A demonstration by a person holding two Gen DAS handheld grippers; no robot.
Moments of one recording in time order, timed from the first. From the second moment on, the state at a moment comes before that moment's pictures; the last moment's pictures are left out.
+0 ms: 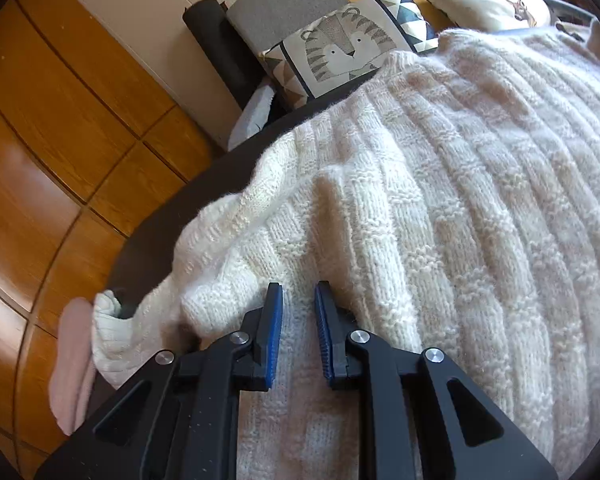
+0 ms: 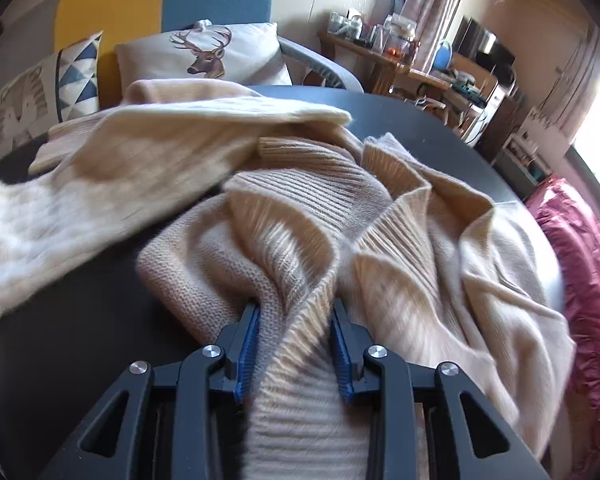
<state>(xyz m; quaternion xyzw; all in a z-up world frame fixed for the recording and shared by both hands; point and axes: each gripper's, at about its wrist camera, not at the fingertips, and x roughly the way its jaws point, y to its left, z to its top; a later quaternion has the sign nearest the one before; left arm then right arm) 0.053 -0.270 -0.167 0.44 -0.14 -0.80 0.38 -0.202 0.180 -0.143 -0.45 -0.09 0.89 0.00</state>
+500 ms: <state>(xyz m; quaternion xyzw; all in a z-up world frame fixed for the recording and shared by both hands) 0.046 -0.276 -0.168 0.44 -0.15 -0.79 0.40 -0.304 0.282 -0.114 -0.44 -0.04 0.90 0.05</state>
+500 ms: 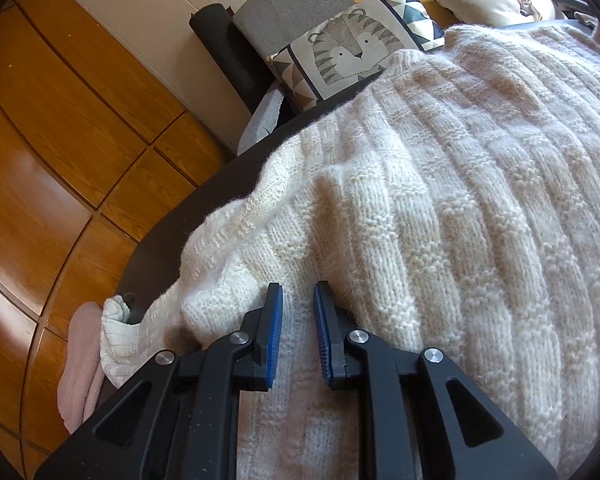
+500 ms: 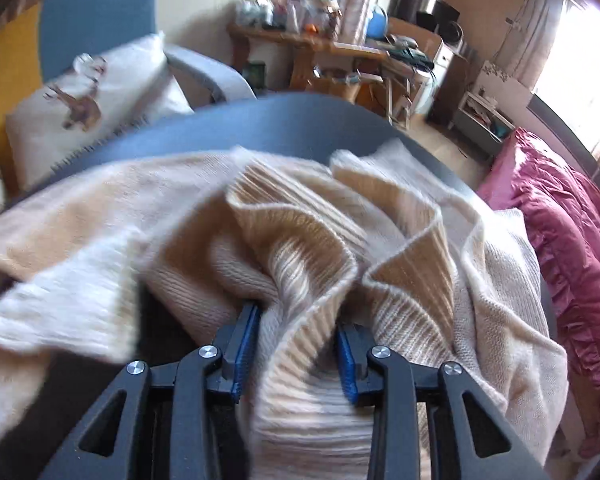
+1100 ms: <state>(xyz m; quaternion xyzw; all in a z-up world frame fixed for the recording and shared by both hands) 0.046 -0.276 -0.169 0.43 -0.15 -0.79 0.40 -0.339 0.115 -0.092 -0.45 -0.13 0.88 -0.10</state>
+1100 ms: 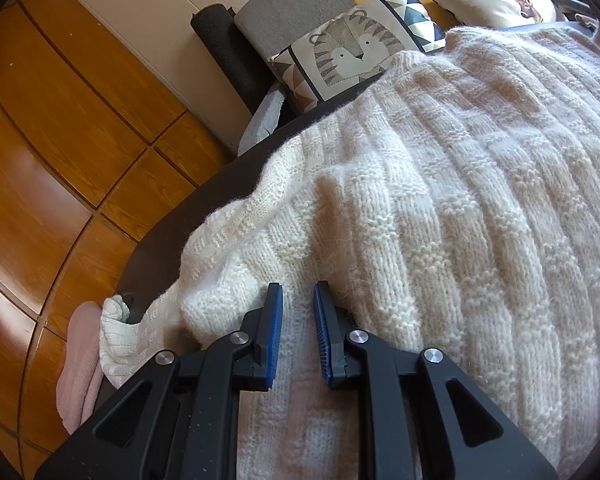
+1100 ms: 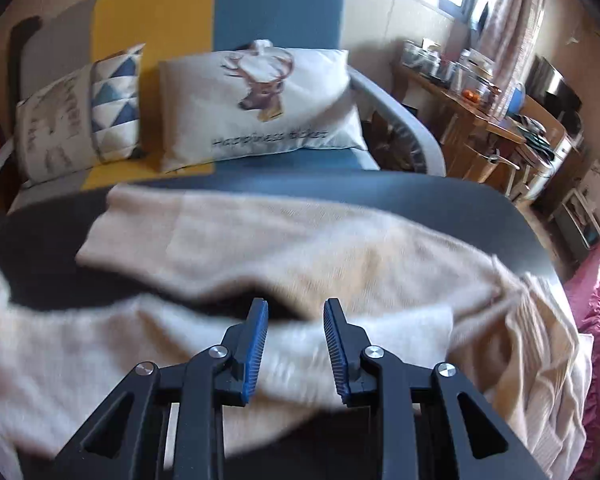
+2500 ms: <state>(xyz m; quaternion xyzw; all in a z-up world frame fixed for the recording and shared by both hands) 0.047 -0.275 -0.168 0.43 -0.15 -0.79 0.41 -0.369 0.157 -0.104 -0.45 -0.23 0.86 -0.08</state>
